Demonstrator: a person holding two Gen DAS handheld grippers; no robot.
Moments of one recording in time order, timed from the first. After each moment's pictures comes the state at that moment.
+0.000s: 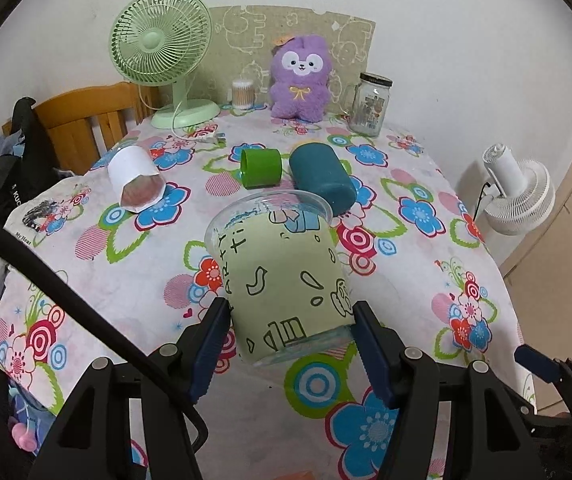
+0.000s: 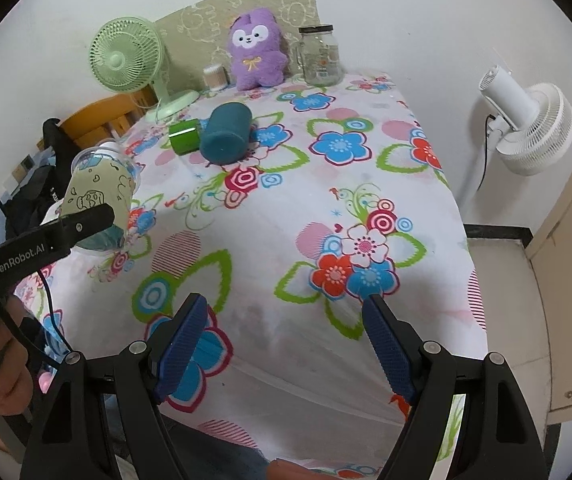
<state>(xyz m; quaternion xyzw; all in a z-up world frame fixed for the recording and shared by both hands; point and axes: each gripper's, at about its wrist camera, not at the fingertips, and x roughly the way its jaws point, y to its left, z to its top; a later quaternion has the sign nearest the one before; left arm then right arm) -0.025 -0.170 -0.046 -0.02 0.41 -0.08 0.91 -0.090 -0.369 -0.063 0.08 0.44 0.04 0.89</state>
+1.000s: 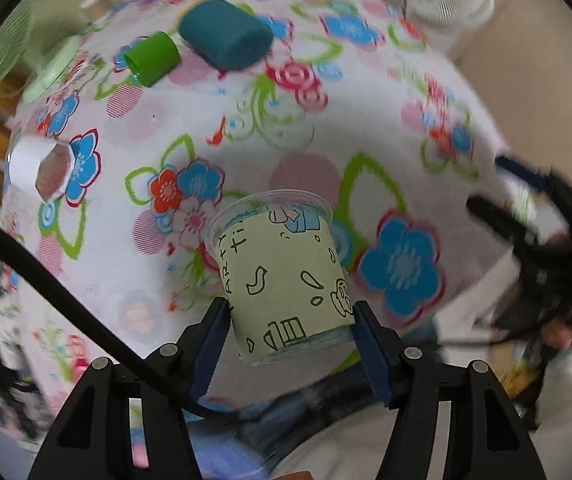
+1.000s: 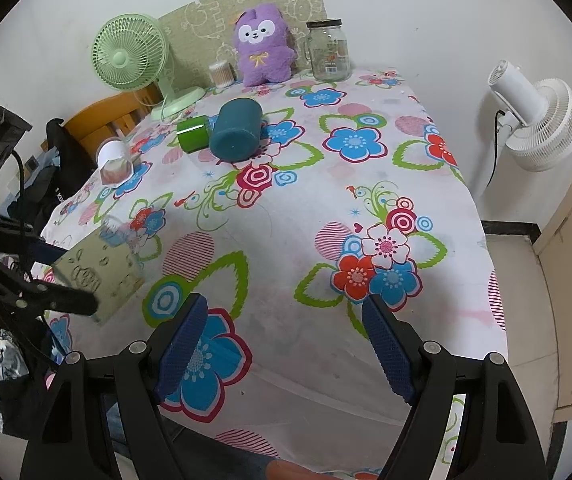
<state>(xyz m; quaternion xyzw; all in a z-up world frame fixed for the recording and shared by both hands) 0.003 -0.178 -0.061 0.21 0.65 -0.23 0.69 -0.082 -0.358 -0.067 0.09 0.44 0.05 0.89</state>
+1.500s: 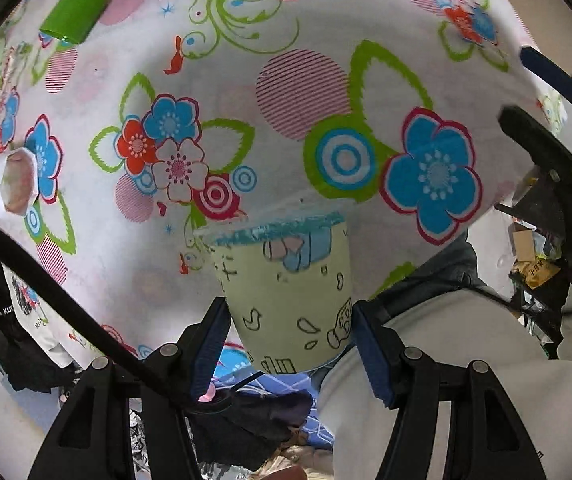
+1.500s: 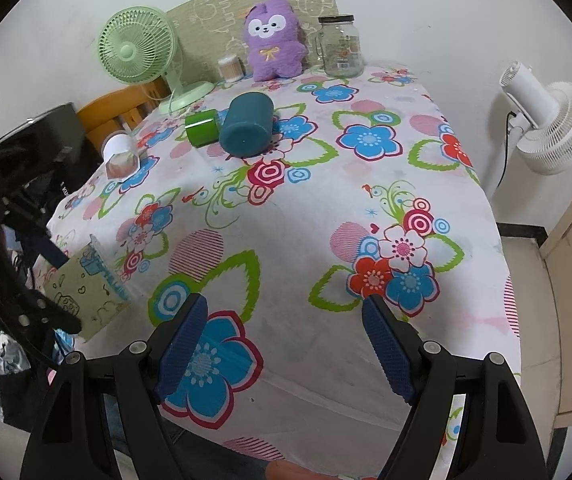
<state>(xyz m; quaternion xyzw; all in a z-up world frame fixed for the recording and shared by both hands) 0.025 -0.200 -0.099 0.33 0.75 -0.22 0.52 -0.075 -0.349 -0.072 0.08 0.45 0.07 0.89</state>
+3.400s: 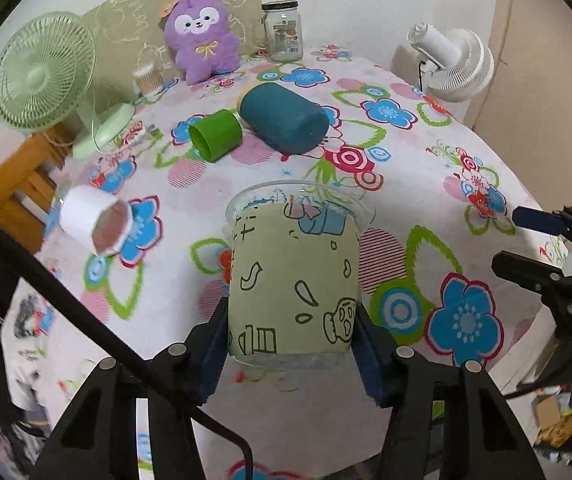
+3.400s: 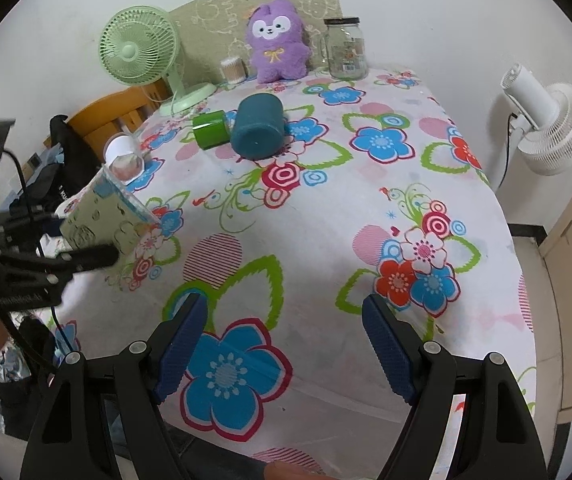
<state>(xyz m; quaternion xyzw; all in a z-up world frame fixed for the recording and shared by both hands) 0.010 -0.131 -0.055 0.19 0.49 -0.23 0.82 -0.071 -0.329 -0.071 0.09 0.44 0.06 0.89</state>
